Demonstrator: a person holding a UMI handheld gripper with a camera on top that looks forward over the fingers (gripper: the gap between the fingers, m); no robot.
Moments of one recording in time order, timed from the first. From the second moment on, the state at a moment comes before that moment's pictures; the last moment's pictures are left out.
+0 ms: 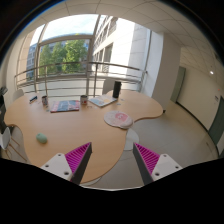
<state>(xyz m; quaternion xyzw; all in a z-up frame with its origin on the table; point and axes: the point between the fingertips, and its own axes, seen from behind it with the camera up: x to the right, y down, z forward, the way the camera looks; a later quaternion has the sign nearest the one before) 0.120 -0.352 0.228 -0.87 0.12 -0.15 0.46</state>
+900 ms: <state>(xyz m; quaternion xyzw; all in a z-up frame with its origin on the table) -0.203 -0.236 0.037 -0.92 -0.01 -0.05 0.40</state>
